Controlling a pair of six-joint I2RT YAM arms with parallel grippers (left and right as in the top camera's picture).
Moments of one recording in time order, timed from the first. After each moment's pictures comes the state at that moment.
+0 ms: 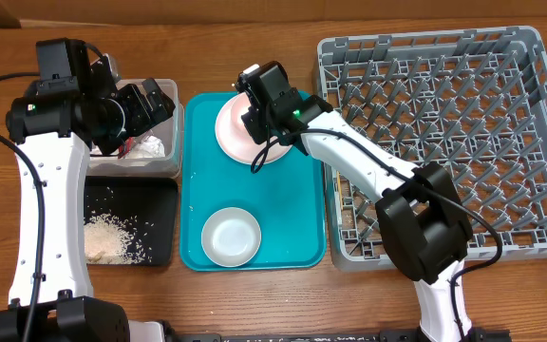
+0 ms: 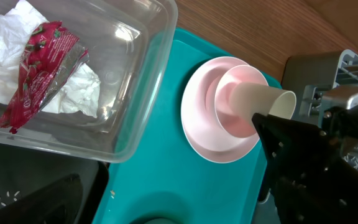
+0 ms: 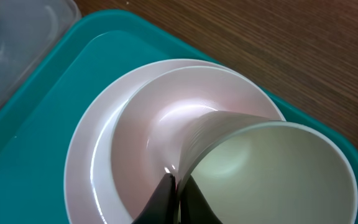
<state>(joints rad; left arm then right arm) 0.15 1.58 1.57 -1.07 0.32 -0.37 0.63 2.15 1.72 -0.48 0.01 0.04</state>
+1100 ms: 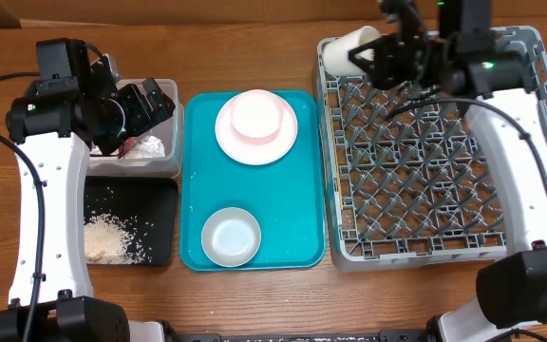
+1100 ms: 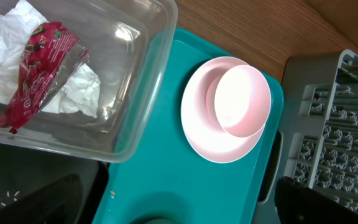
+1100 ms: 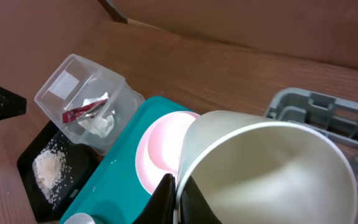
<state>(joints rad) 0.15 1.58 1.57 -1.07 0.32 -0.37 0.10 1.75 1.74 -0.75 -0.70 -0.06</state>
